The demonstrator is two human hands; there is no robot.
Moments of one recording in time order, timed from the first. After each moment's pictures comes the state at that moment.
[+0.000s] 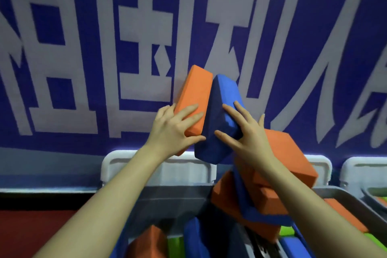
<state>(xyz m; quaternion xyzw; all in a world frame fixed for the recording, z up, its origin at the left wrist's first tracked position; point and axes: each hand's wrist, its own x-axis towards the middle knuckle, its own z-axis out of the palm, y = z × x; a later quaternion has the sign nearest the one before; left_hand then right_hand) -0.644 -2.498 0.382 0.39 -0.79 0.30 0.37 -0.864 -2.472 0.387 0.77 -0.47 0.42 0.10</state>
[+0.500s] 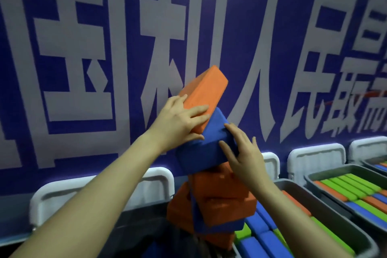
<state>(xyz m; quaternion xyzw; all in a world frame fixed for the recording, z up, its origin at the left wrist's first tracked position) -0.784 -2.515 0.446 0.20 -0.85 0.39 0.29 -0.985 -2.446 0.362 0.65 -0.56 0.49 0.13</state>
